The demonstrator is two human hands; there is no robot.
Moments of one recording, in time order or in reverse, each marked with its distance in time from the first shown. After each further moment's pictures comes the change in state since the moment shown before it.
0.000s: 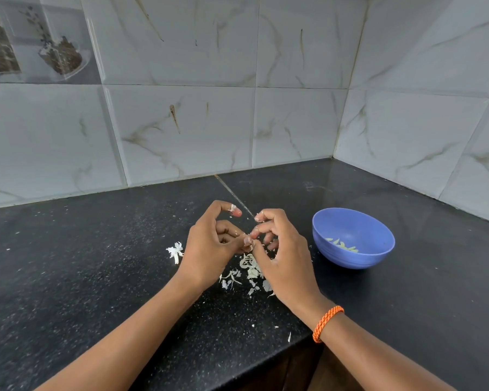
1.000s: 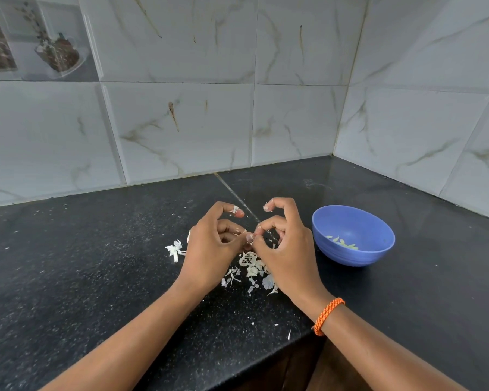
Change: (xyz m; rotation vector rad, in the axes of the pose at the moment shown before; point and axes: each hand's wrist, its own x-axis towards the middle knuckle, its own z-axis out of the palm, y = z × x) left_hand -0.009 0.009 0.007 0.021 0.049 0.001; right_hand 0.009 -0.007 -0.004 0.098 0.065 0.063
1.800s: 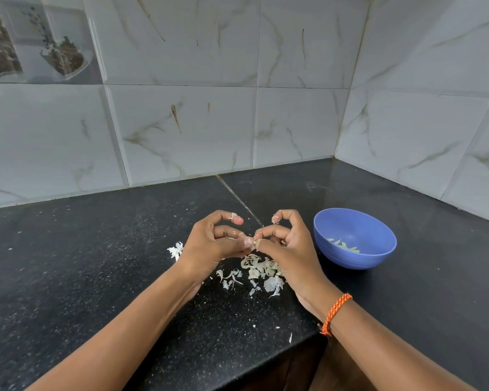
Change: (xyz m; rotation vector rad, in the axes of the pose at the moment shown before) left_hand 0.013 -0.009 -0.015 -0.316 -0.131 -0.263; right_hand 0.003 0.007 -0.003 0.530 -0.127 0.403
